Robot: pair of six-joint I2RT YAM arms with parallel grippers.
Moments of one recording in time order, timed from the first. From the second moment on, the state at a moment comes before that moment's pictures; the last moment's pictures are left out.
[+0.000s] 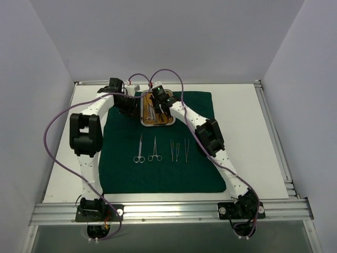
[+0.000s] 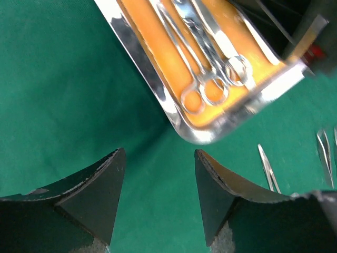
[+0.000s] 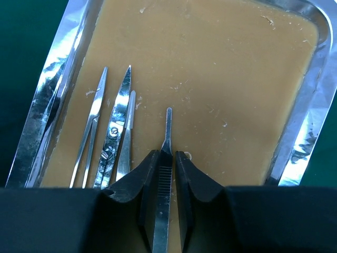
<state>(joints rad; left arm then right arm) -0.14 2.15 1.76 -0.72 0.45 0.15 0.63 2.65 2.36 -0.49 0.17 0.16</state>
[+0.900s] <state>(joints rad) -0.17 2.39 1.98 -0.71 0.48 0.04 0.54 2.58 2.15 -0.23 -0.18 0.34</state>
